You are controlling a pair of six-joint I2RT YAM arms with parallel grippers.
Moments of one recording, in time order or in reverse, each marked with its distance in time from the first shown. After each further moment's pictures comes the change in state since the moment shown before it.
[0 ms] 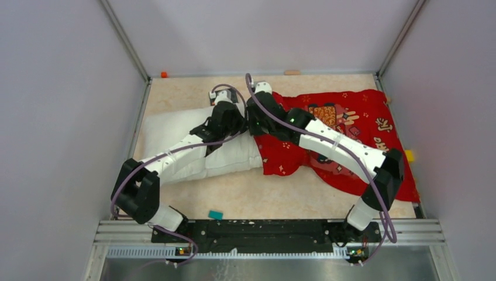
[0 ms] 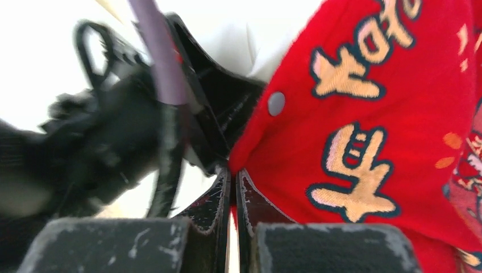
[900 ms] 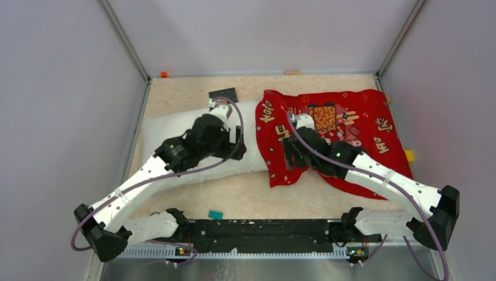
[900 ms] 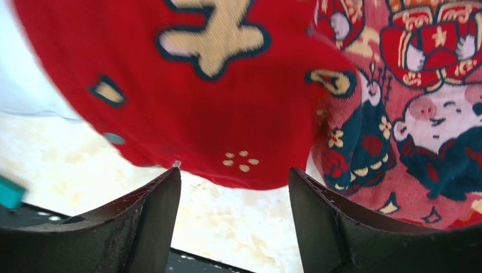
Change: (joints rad) left arm -0.113 -0.385 0.167 -0.658 -0.009 0.357; right arm -0.034 -0.510 -0.565 -0.116 0.074 -0.040
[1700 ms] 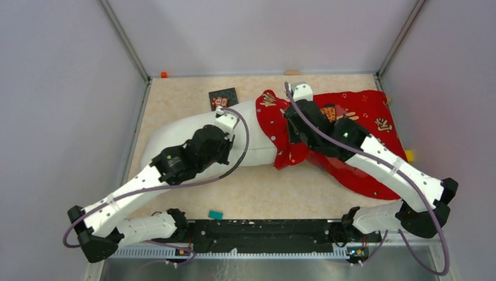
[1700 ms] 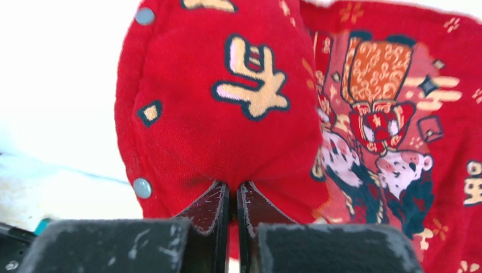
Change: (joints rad) left arm -0.197 -0.056 -0.138 0.045 -0.251 0.192; right arm 0.034 0.142 0.347 -0.094 0.135 -0.079
